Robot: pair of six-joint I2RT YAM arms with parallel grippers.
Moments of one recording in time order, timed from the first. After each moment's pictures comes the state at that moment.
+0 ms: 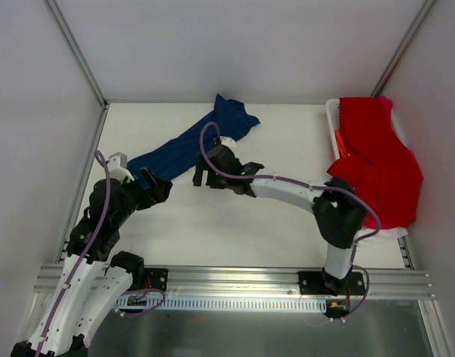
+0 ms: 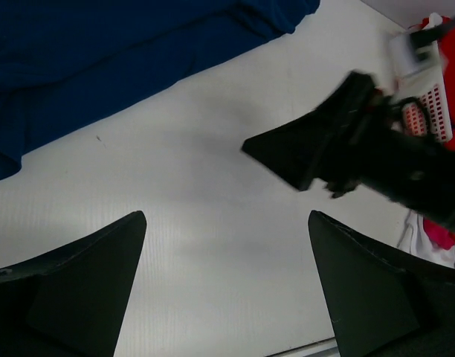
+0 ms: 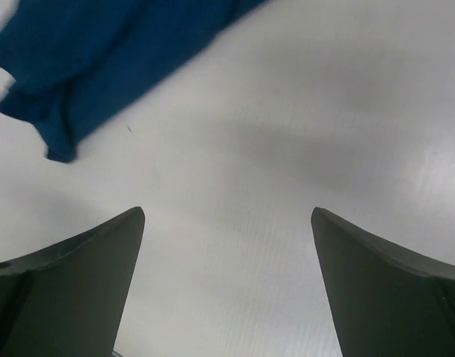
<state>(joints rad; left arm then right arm) -0.29 0.50 0.70 -0.61 0.01 -0.61 0.94 1.79 1.35 -0.26 0.24 0.80</state>
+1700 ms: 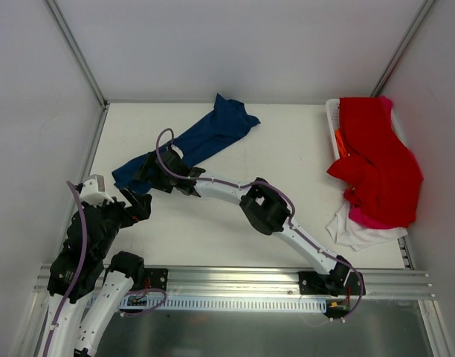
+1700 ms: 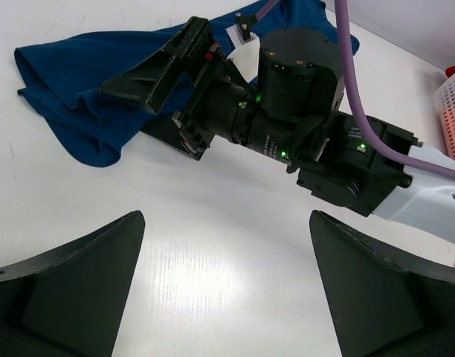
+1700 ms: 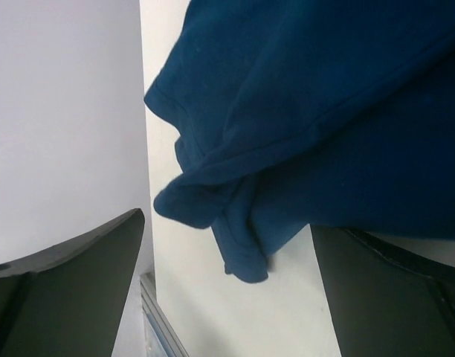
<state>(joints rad) -0.29 0.23 0.77 -0.87 -0.19 -0.51 1.06 2.62 2.19 -0.09 0.01 1.20</state>
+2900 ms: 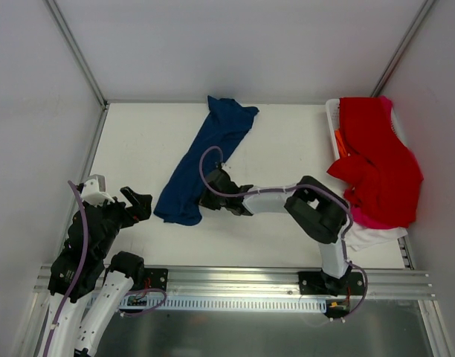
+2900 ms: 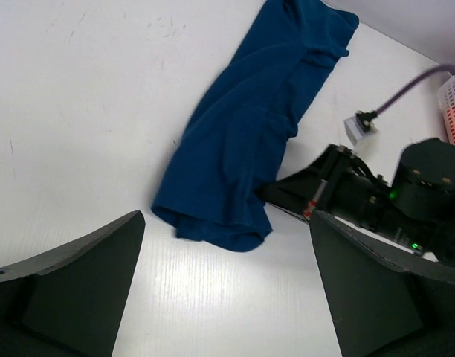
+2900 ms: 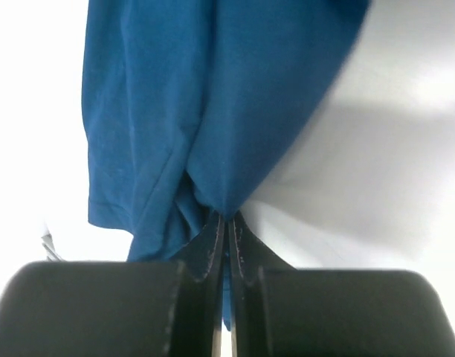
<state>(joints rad) -0.29 0.23 0.76 -0.87 -0.19 -0.51 1.01 2.02 1.18 0.12 0.09 1.15</state>
